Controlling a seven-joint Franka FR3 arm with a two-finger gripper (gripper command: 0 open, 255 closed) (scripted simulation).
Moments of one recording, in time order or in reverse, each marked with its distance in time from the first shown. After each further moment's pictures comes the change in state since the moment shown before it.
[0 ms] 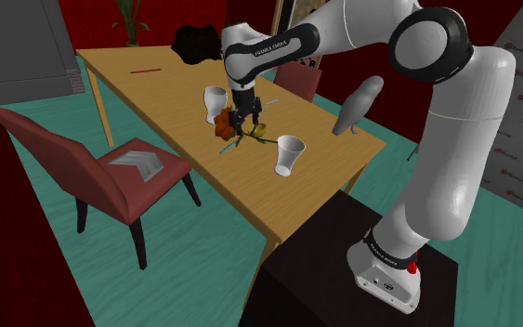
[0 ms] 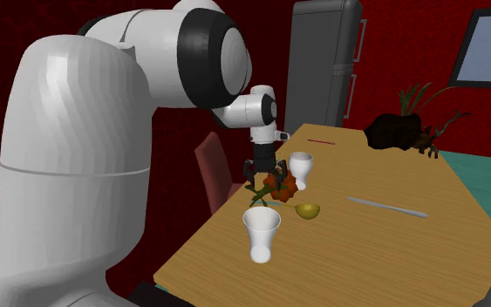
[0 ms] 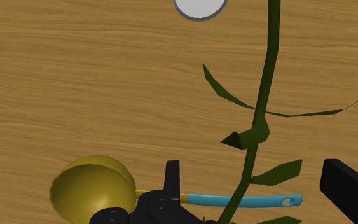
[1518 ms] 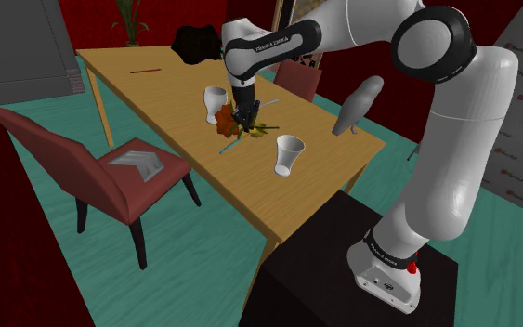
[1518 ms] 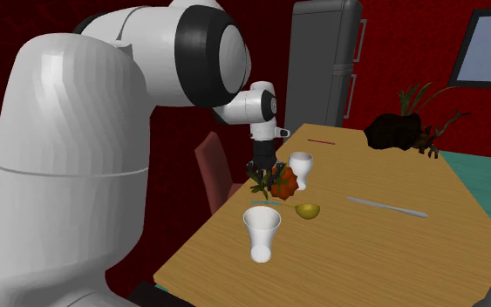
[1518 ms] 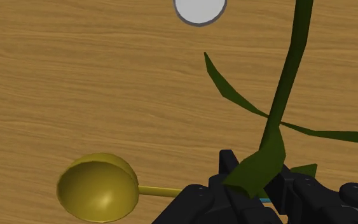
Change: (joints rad) arm 0.001 -0.012 0.001 0.013 0.001 -0.025 -0.003
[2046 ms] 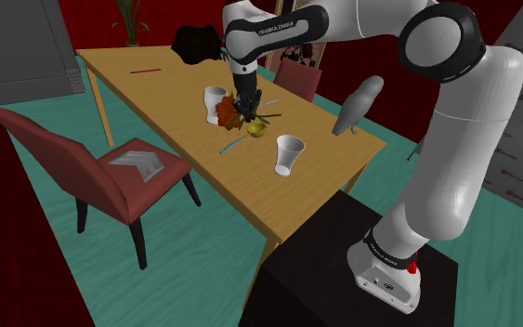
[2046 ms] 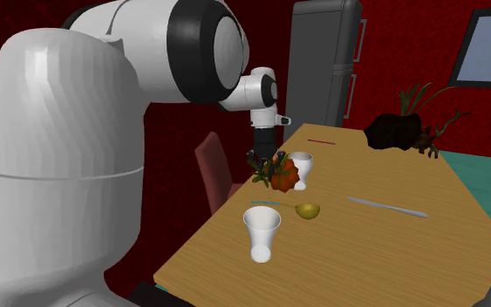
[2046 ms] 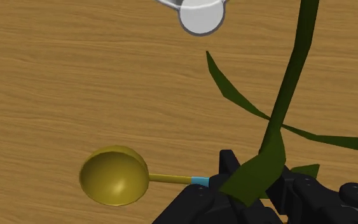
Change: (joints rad) arm 0.001 -0.033 0.001 0.059 0.004 -0.092 -0.012
